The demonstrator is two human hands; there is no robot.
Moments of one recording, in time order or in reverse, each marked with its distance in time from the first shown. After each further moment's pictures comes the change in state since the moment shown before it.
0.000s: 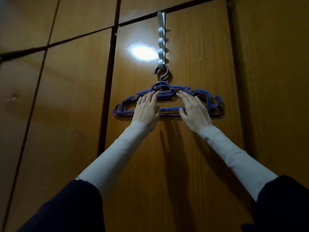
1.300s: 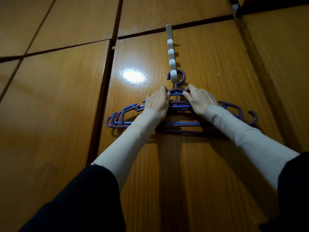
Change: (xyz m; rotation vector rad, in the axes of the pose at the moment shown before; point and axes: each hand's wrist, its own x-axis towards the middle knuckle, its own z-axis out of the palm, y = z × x) left_hand 0.124 -0.044 0.031 -0.246 0.091 0.086; right_hand 0.128 -0.007 0.024 -0.190 0.047 0.161
